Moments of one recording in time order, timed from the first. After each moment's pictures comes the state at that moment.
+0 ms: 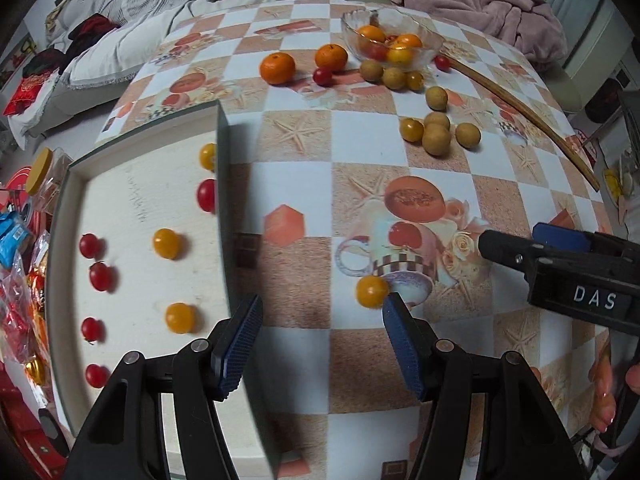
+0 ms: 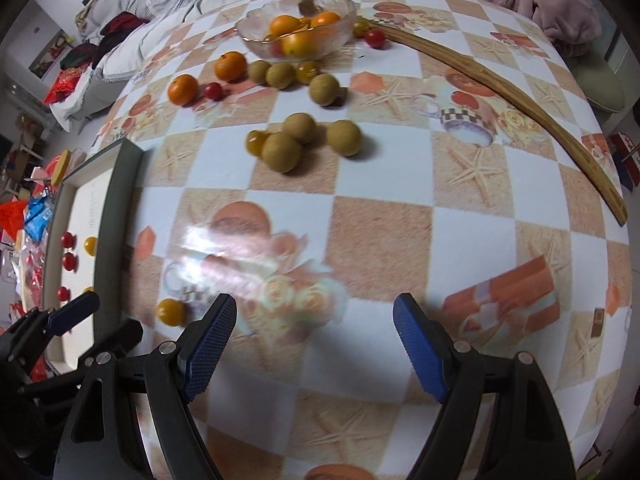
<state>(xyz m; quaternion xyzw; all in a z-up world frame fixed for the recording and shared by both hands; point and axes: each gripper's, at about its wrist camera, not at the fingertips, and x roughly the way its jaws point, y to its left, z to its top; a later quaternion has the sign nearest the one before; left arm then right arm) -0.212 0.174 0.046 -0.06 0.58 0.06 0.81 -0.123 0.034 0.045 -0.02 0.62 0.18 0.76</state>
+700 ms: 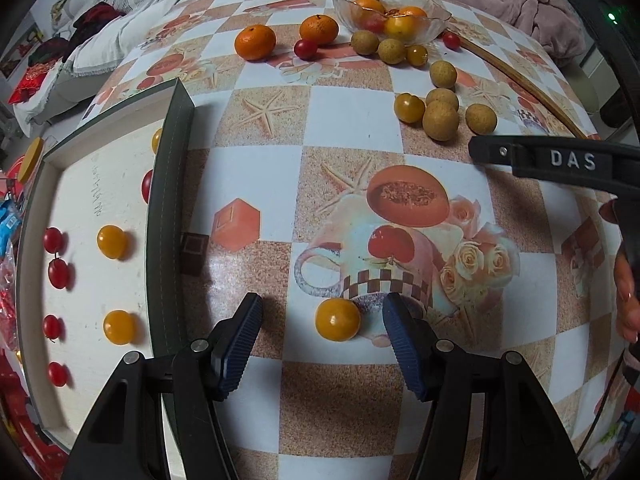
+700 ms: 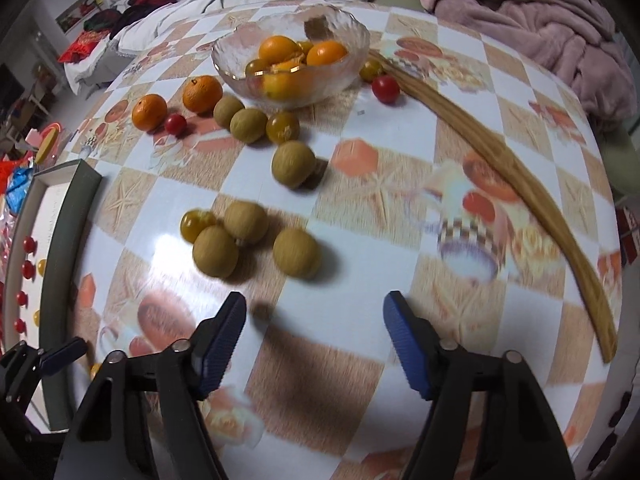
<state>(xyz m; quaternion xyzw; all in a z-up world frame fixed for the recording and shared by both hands) -0.189 0.150 0.011 -0.07 0.60 0.08 0.80 -0.042 0.042 0.027 -0.11 0.58 0.22 0.77</state>
